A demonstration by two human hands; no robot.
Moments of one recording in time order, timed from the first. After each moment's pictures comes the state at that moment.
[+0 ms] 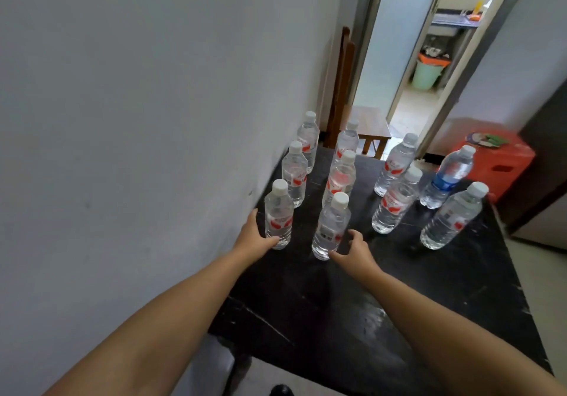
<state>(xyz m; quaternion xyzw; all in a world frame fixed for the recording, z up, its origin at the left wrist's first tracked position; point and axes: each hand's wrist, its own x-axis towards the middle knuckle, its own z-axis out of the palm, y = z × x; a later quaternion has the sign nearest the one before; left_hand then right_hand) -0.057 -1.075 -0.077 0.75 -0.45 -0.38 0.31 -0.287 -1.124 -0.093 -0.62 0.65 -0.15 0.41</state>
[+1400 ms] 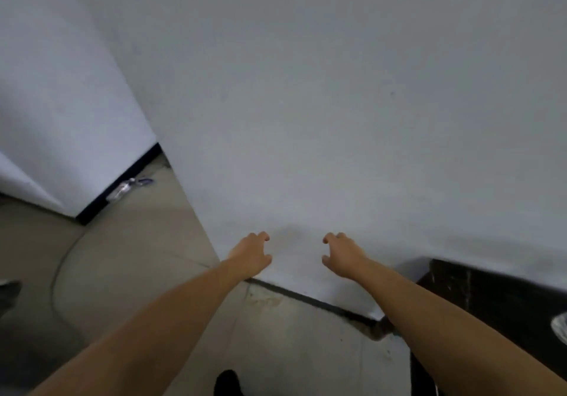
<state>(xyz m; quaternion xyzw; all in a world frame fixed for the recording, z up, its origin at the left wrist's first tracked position) -0.230 -0.574 -0.072 0.95 0.13 -0.18 0.23 -0.159 -0.782 -0.082 -0.95 -0.17 0.25 0.12</state>
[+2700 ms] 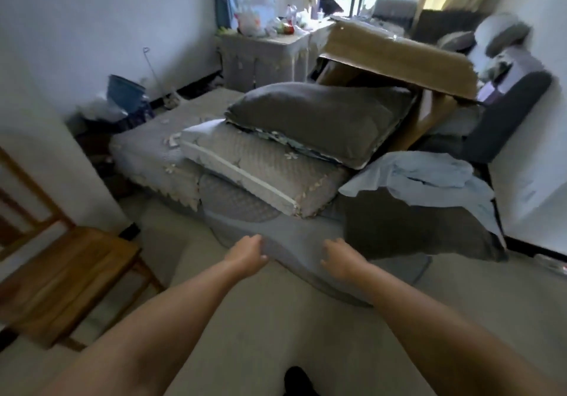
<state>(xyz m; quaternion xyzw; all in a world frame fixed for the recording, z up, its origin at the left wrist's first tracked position) -1.033 -0.435 -0.062 0.50 0.82 0.08 0.27 -0.834 -0.331 -0.067 -0.48 -0.84 0.23 -0.12</state>
